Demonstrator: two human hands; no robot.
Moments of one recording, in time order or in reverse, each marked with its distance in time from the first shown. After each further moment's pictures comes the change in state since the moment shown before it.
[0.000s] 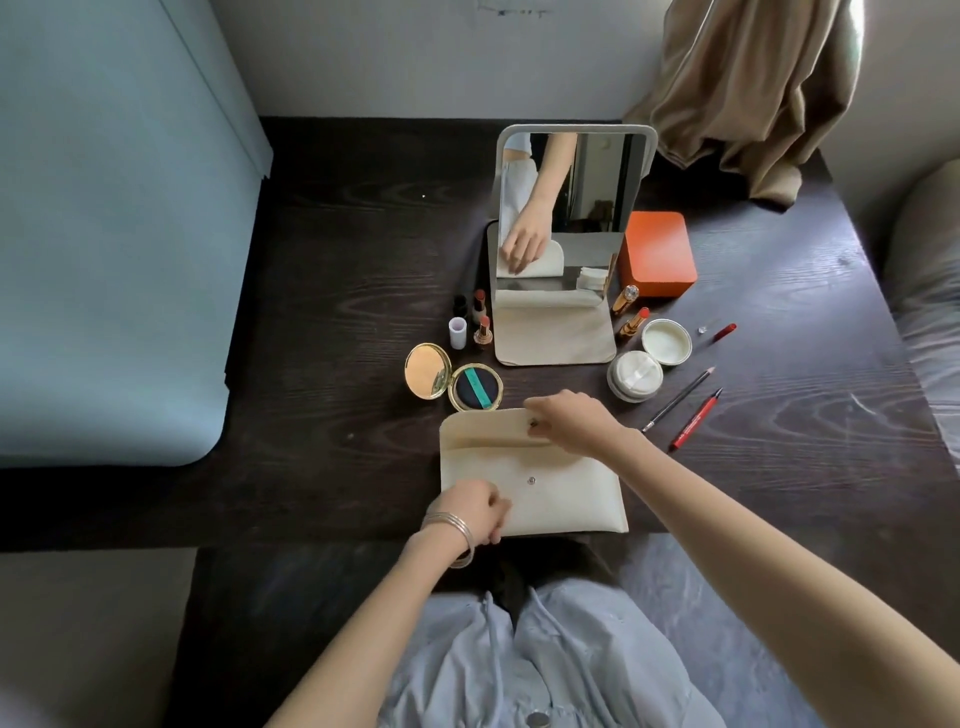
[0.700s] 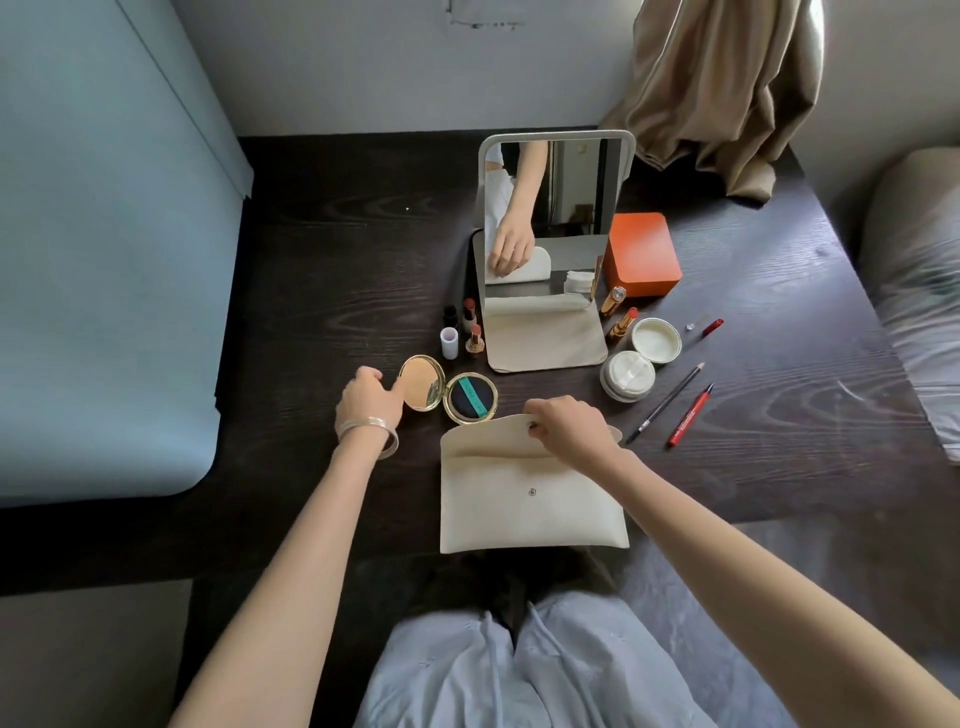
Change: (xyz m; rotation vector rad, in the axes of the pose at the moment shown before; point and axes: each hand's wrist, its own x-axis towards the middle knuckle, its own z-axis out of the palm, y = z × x) left_hand 0.042 -0.012 -0.133 -0.066 0.700 -0.175; right_hand -0.002 -0.007 0.017 0.111 0.229 0.167
